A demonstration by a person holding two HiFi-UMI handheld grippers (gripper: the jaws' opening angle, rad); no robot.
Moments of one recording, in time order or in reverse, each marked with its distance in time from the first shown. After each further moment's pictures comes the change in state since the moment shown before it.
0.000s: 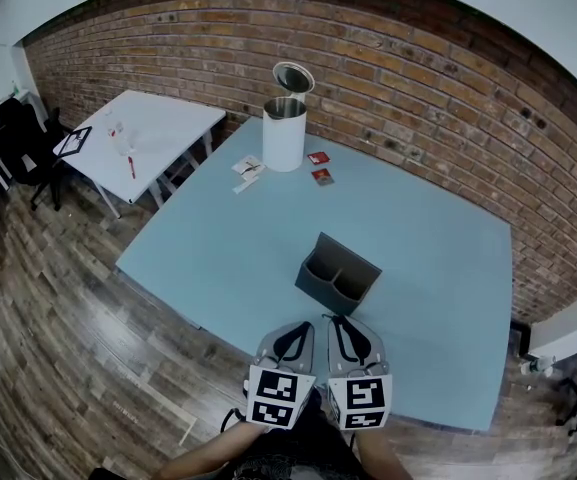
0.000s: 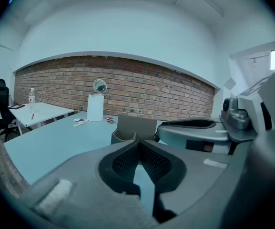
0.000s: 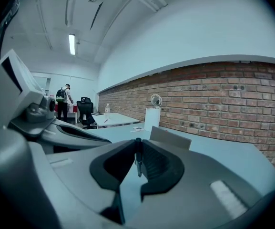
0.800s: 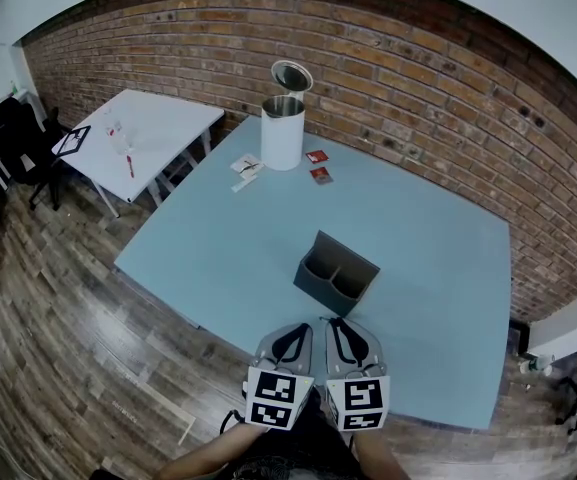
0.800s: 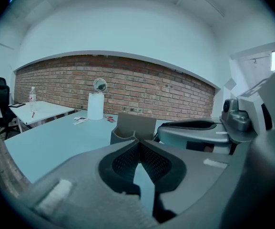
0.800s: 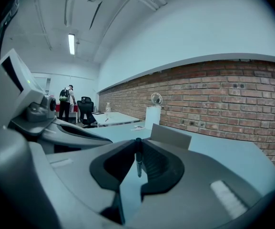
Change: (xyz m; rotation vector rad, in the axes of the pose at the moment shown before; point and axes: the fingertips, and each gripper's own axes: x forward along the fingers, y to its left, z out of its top) left arm -0.002 -0.002 -0.006 -0.009 0.008 0.001; right arm -0.003 0.004 -0.007 0.009 0.016 0.008
